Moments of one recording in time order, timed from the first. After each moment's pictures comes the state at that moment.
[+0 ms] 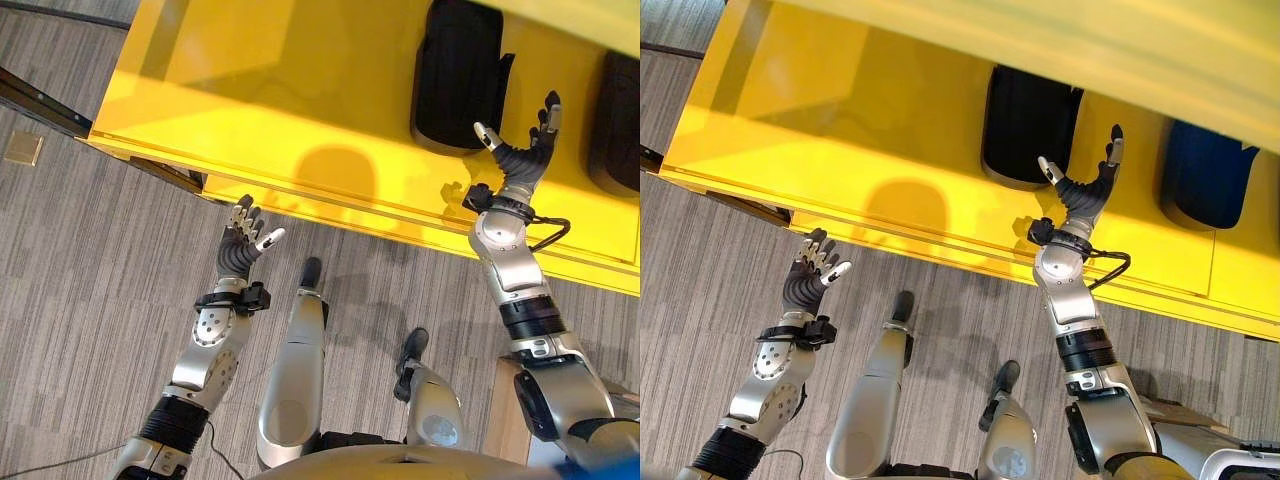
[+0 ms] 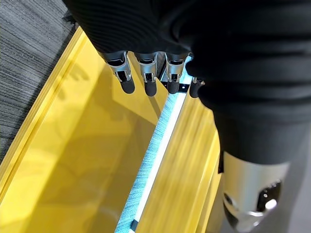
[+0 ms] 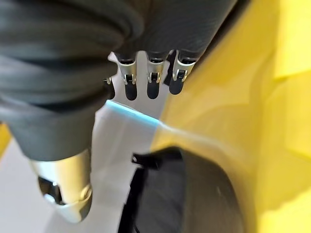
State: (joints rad) left arm -0.03 0.44 -0.22 0.04 -0.61 -0.25 0.25; right arm -0.53 -0.27 0.05 0.19 0.07 -0.10 -0.75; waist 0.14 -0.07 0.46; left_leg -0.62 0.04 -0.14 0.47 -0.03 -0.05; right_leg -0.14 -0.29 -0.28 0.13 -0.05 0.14
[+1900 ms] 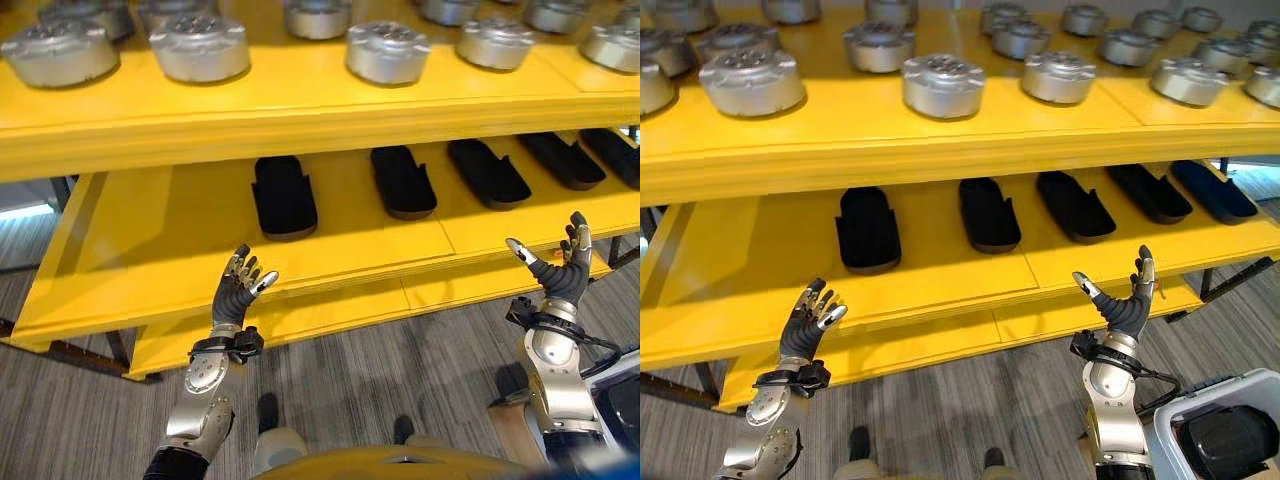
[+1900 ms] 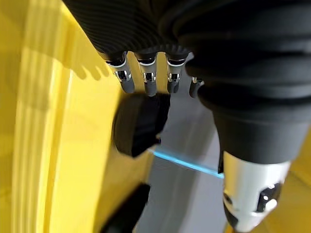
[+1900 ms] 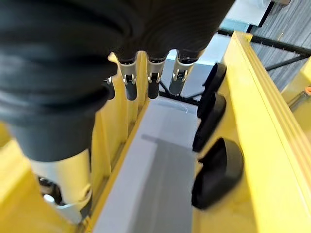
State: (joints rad) left arm 0.16 0.29 -0.14 0.09 -0.58 -0.20 0.13; right arm 0.08 -0.29 -0.10 -0.03 0.03 -0.15 -0.50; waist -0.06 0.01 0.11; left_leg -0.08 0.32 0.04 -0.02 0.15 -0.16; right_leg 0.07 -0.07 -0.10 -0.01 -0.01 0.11
